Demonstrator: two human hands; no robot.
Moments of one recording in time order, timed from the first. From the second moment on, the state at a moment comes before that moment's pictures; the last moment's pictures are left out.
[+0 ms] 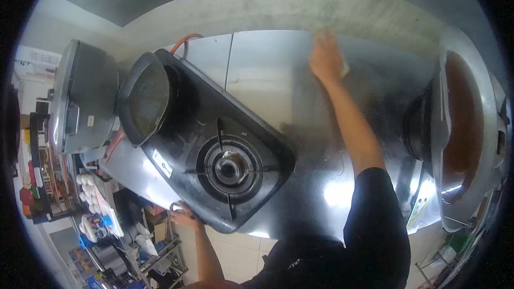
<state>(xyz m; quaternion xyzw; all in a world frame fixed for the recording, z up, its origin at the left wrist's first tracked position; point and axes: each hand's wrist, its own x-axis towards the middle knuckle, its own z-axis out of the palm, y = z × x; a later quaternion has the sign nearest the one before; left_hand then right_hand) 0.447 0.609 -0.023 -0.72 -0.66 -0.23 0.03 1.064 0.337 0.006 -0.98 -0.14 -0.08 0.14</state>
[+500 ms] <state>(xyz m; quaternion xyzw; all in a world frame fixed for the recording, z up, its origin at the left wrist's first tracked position) 0.424 0.626 -0.041 -0.72 -0.65 -0.21 0.07 1.101 0.621 -0.036 -0.71 -0.58 -0.19 0.34</state>
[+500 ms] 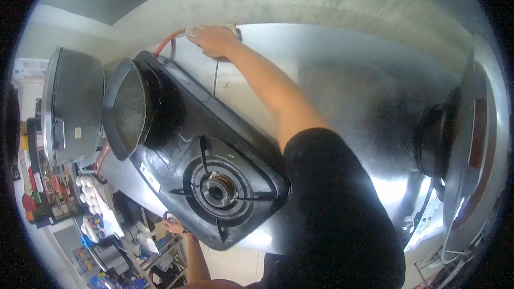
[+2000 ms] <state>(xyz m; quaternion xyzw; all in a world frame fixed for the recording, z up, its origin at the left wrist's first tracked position) 0.454 0.608 -0.015 -0.75 -0.62 -0.24 -0.01 1.112 0.249 -0.029 -0.92 -0.32 -0.12 0.20</state>
